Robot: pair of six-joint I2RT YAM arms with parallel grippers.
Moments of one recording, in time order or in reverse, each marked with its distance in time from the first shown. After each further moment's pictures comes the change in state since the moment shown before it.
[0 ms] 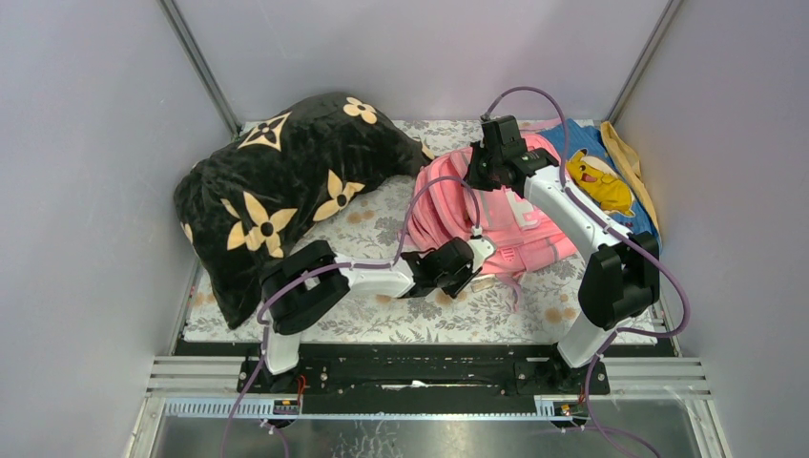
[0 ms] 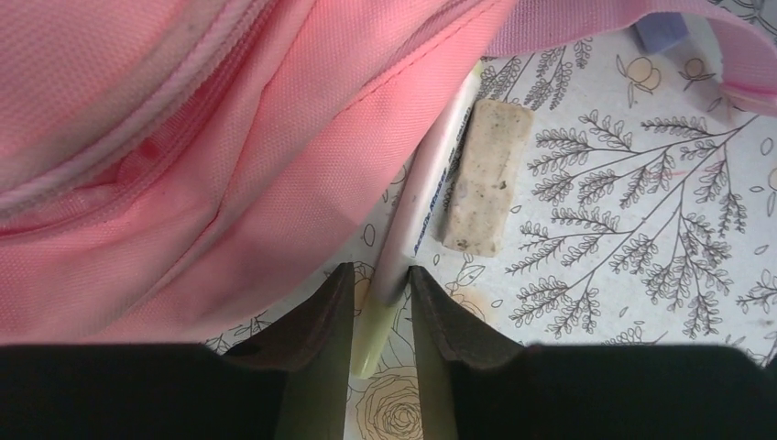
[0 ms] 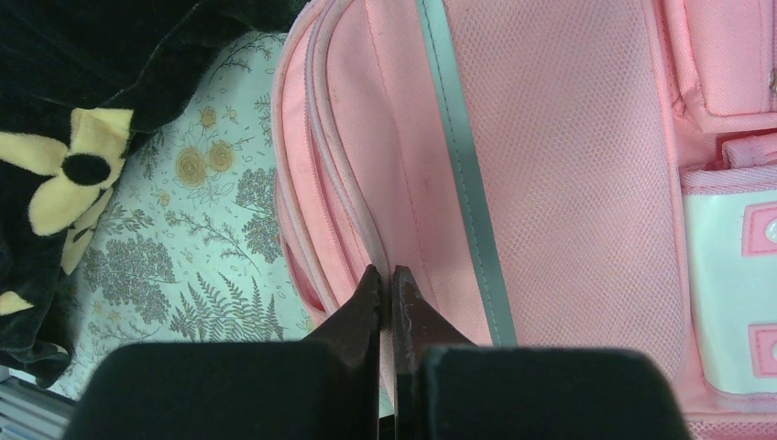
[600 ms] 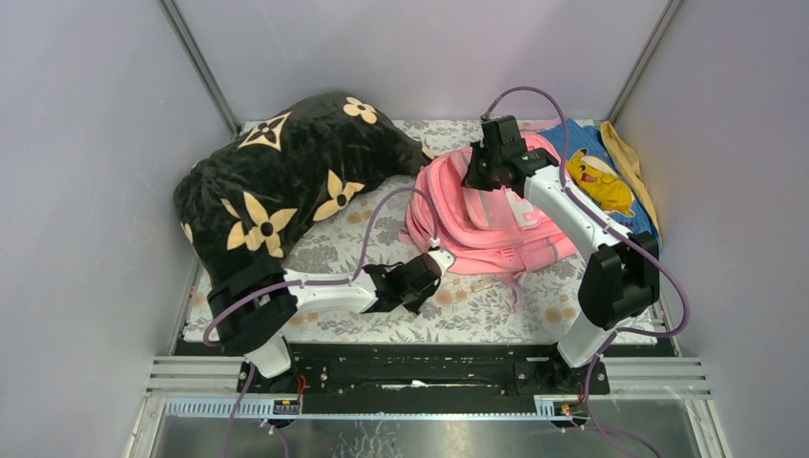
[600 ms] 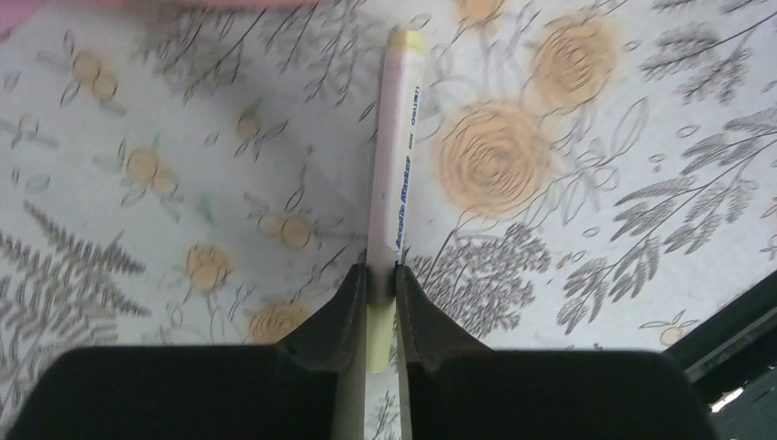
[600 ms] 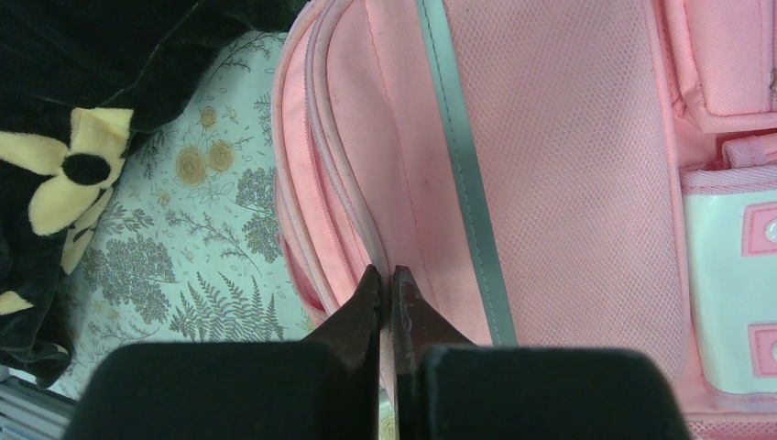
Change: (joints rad) left arm -0.016 -0.272 -0.261 -0.175 -0.106 -0.132; right arm 0.000 0.000 0.000 -0.001 0.000 0.000
